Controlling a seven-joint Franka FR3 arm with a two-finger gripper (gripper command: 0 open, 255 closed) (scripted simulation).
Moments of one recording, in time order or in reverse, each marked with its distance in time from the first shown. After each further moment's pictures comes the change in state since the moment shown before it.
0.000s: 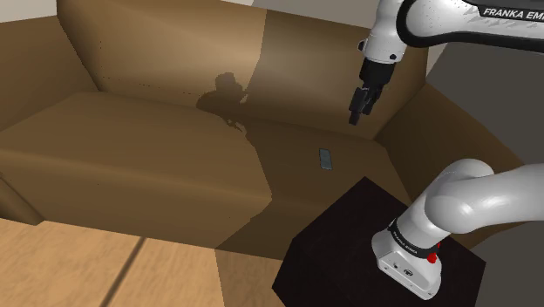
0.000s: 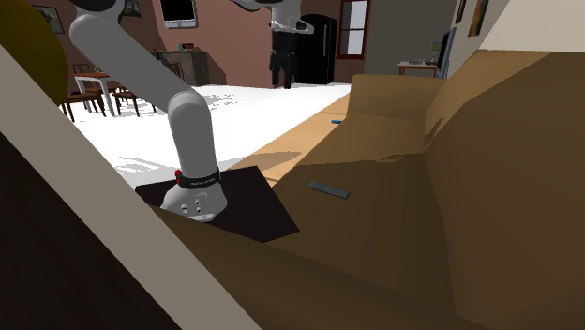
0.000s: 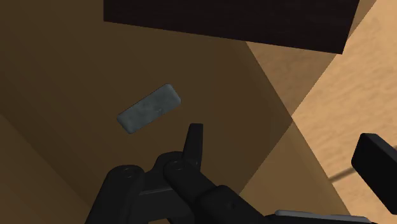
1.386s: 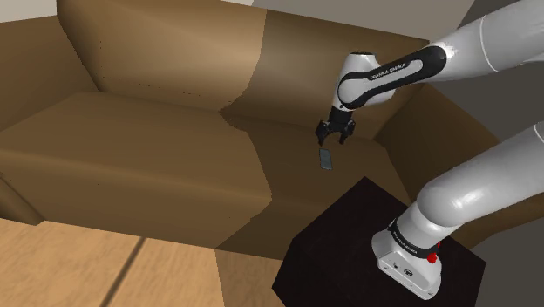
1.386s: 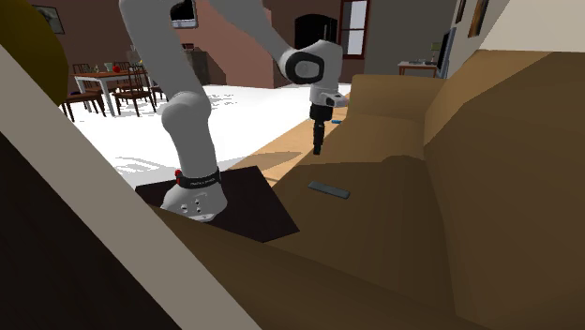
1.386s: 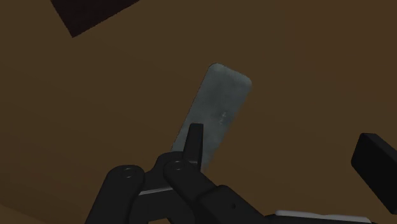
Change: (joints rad) arm -0.212 0.481 -0.027 -0.176 -0.019 0.681 0.332
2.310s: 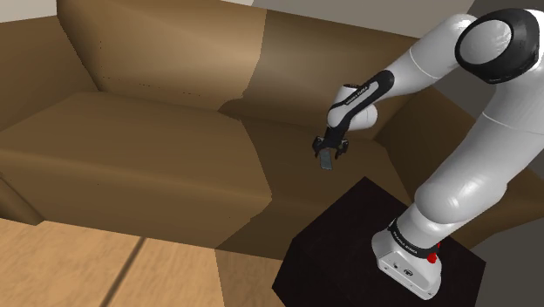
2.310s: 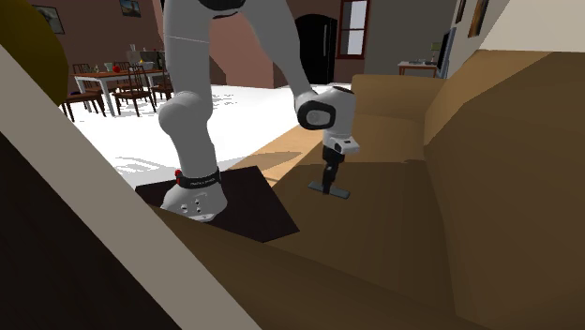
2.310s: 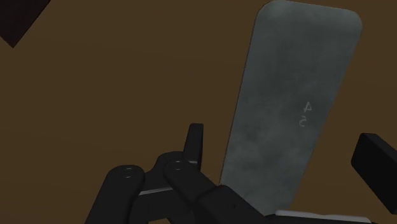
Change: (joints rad) arm -0.078 0.397 -0.054 0.043 0.004 0.369 0.131
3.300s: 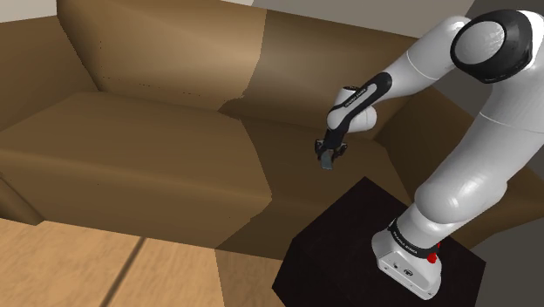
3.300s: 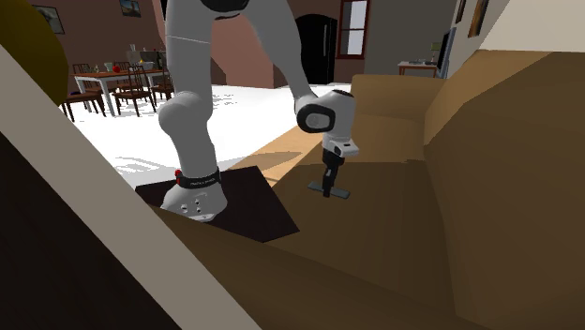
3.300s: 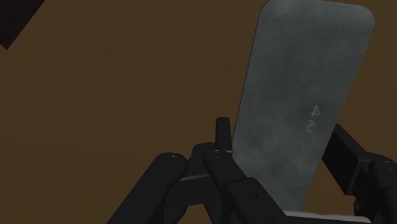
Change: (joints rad) arm -0.003 0.023 -0.003 -0.002 0.002 0.026 -0.003
